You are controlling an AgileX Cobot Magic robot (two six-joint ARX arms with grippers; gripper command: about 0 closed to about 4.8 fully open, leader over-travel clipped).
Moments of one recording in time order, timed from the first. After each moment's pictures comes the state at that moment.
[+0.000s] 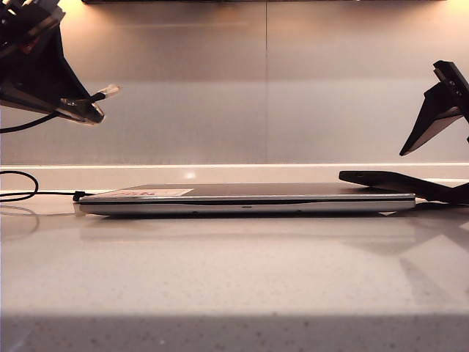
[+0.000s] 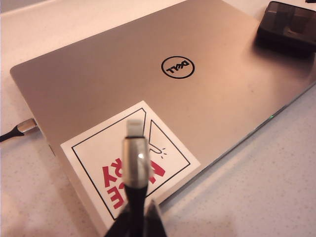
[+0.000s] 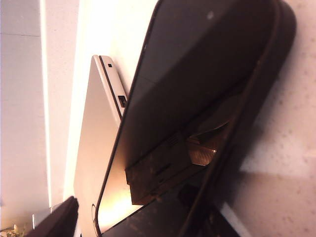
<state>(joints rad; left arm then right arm) -0.53 0.82 0.50 -0.12 0.11 0.05 0.09 1.21 0.42 0.30 -0.29 1.23</state>
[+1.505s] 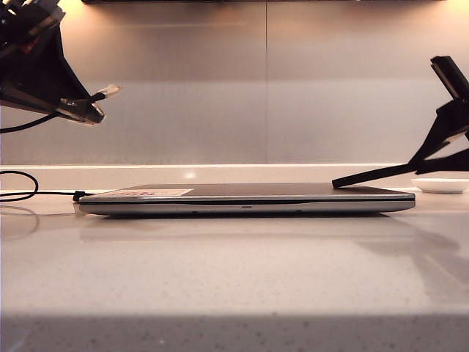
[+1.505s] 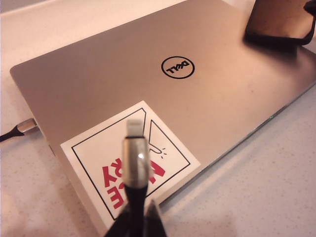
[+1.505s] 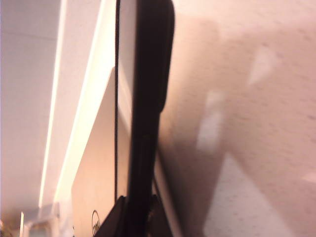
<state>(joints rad) -0.53 0.82 0.50 -0.12 0.11 0.05 0.09 1.20 0.45 0.29 -0.26 1.13</state>
